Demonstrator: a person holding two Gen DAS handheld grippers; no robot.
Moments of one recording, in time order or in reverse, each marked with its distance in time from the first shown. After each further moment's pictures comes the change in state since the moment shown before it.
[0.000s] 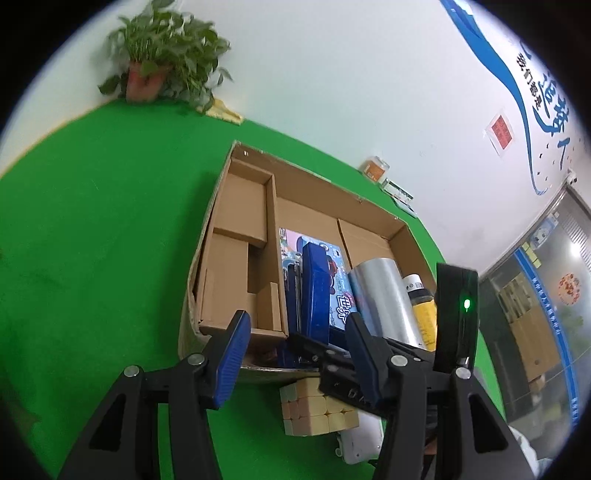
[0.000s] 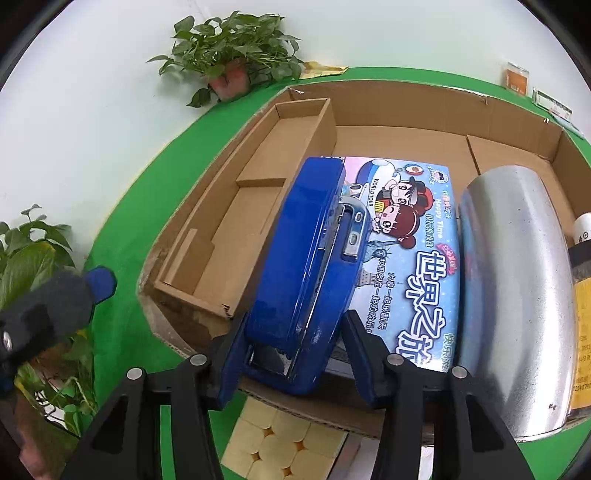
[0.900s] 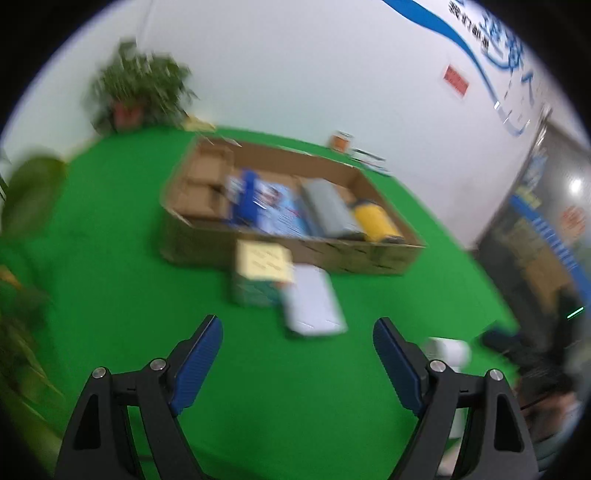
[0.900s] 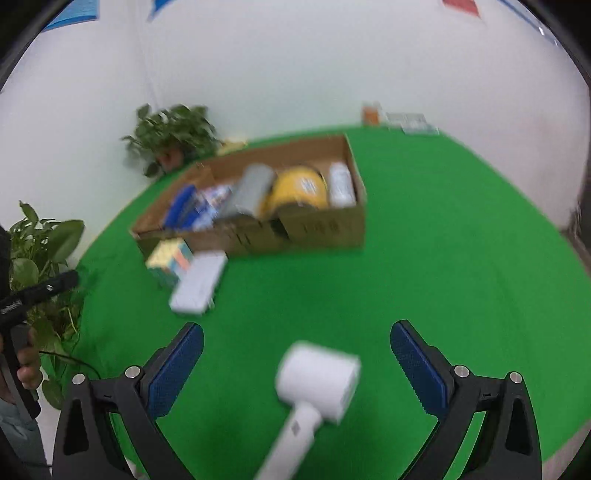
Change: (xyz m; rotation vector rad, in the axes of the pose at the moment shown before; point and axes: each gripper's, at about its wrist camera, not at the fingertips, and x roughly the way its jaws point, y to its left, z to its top) left arm -0.073 -0.084 -0.136 0.143 0.022 -0.016; right arm -0.259 -0.119 -0.272 0.147 -0.225 -0.223
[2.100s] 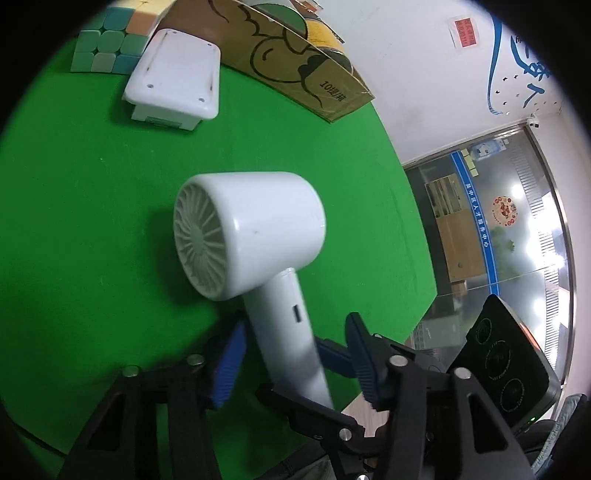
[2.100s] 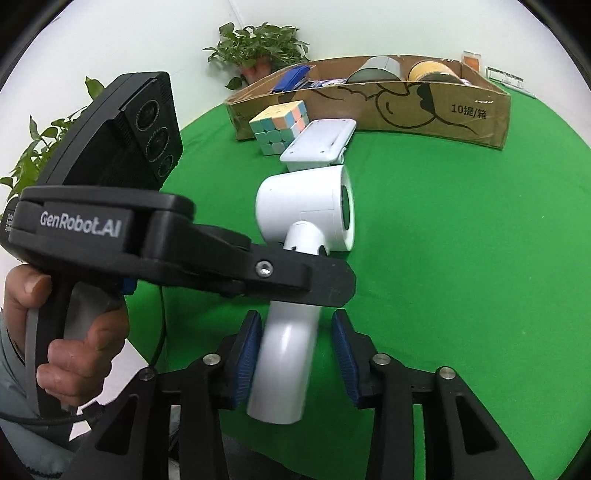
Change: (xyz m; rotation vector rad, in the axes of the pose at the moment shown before) left arm 0.112 -0.034 -0.091 -0.201 0.493 -0.365; right arm 0.039 0.084 -0.092 -0.247 0.175 0.250
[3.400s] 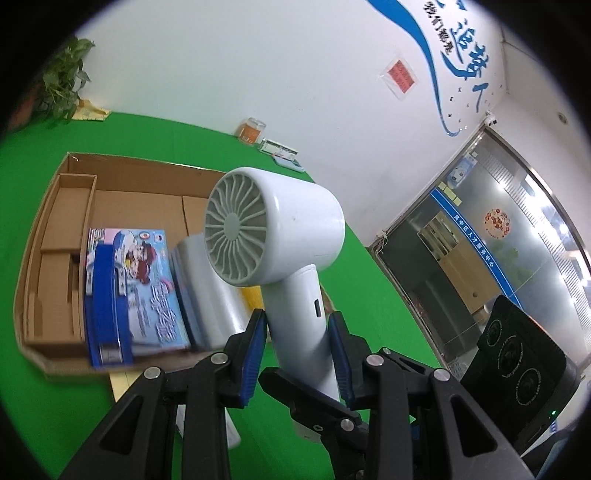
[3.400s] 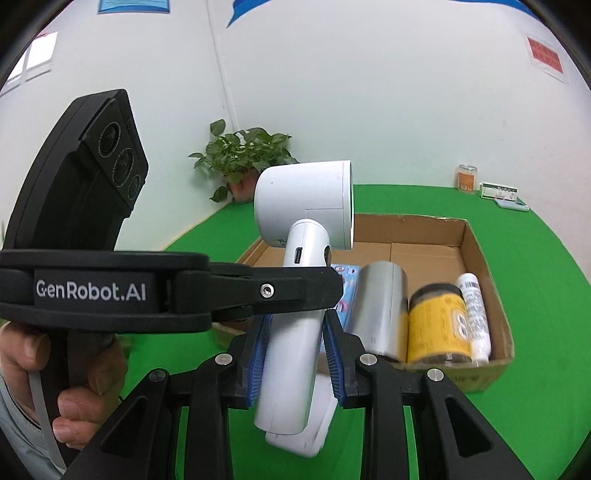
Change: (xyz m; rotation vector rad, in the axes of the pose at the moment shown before) left arm -0.124 -0.073 0.205 0.284 -0.313 0.064; right arm -0.022 0.002 0.276 -0.036 -0.344 -0.110
